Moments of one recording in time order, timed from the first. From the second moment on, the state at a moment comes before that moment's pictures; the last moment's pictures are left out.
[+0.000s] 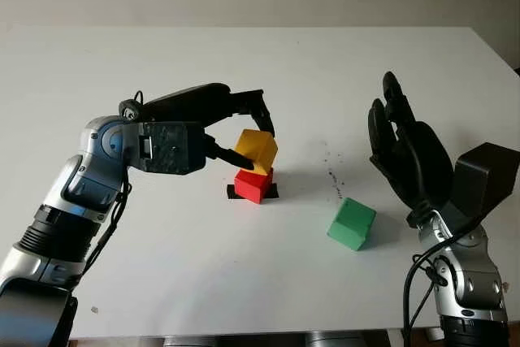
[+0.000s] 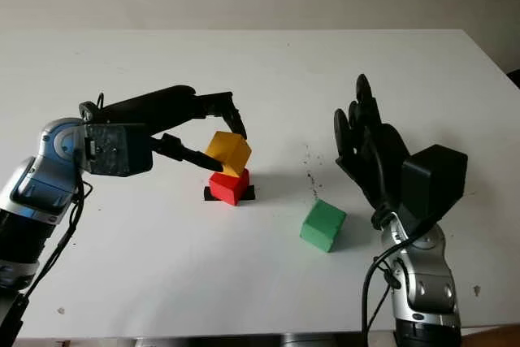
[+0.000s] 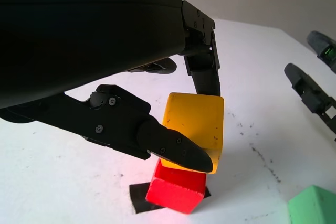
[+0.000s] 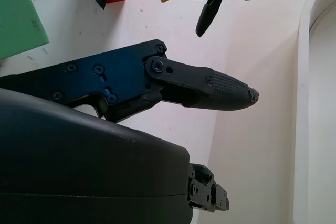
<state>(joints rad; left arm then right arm) -0.67 0.56 -0.23 0.14 0.31 -0.11 -0.68 -0.15 -0.23 -0.15 -0.15 0.15 0.25 0.20</state>
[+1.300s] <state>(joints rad) -0.62 0.55 -0.26 0.15 0.35 -0.18 -0.66 -0.12 -0.23 -0.15 -0.17 0.16 0.24 0.19</state>
